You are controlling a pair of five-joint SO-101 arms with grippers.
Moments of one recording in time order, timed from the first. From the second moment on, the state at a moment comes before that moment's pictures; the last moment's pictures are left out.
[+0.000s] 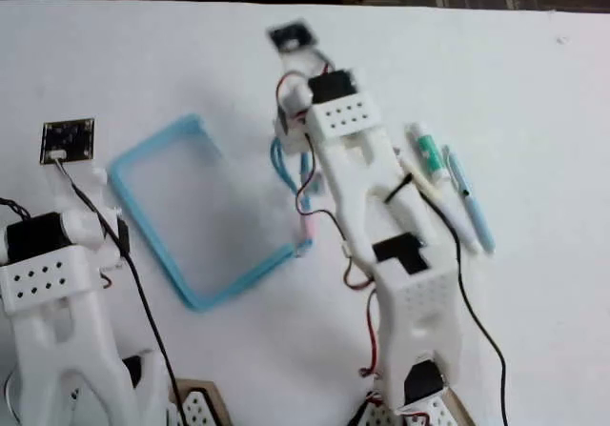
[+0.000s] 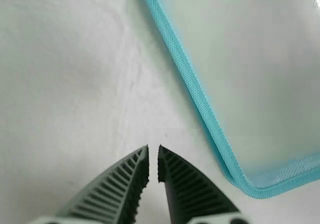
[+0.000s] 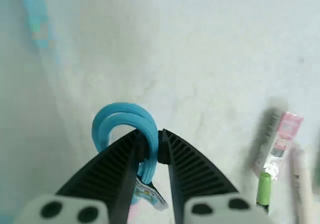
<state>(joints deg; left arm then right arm) -25.0 -41.0 42.5 82.2 -3.9 -24.4 27.3 -34.2 82.4 2.5</state>
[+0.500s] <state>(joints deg) -25.0 -41.0 33.1 87.1 -3.9 -24.8 -3.6 -38.9 80.2 1.3</state>
